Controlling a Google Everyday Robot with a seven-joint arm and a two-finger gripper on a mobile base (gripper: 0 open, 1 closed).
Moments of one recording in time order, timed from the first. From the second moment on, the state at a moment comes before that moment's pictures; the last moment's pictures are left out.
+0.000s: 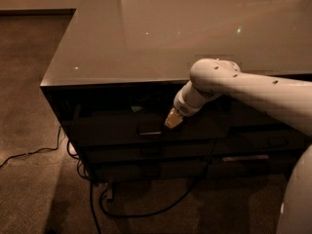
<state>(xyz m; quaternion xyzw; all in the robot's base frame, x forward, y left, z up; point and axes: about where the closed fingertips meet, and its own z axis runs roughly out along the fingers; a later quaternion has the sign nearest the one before) 0.638 -0.069 0.662 -0.52 0.82 0.09 0.22</state>
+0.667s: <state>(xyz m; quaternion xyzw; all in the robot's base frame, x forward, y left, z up) 0.638 -0.069 0.662 -0.52 0.82 0.09 0.22</state>
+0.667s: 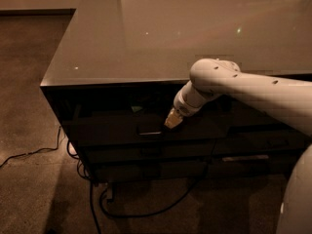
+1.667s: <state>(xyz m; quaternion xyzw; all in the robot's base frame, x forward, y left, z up) 0.637 -0.063 0.655 -0.53 0.81 0.09 0.22</state>
